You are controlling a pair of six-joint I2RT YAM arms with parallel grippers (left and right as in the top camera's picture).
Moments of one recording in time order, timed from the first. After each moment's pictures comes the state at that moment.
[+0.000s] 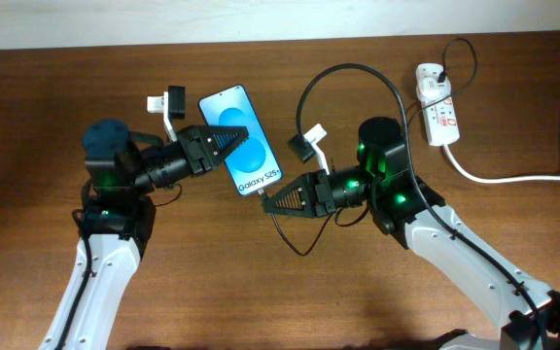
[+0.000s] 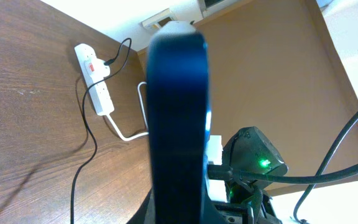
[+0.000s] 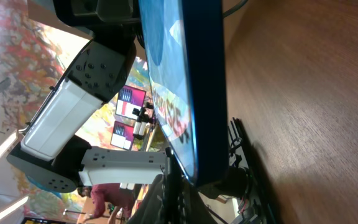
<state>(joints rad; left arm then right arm) -0.05 1.29 0.87 0.27 1.06 -1.00 0.42 1.46 0.89 0.22 -1.34 0.88</state>
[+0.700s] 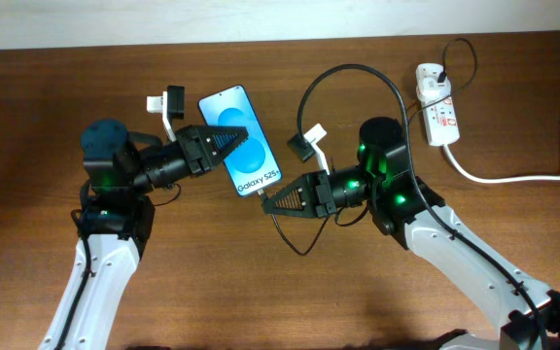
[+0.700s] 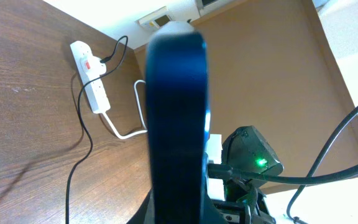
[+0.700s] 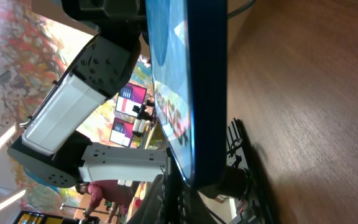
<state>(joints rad) -0.05 1.28 0.87 0.27 1.08 -1.01 0.42 1.46 0.88 0.26 -1.35 0.88</state>
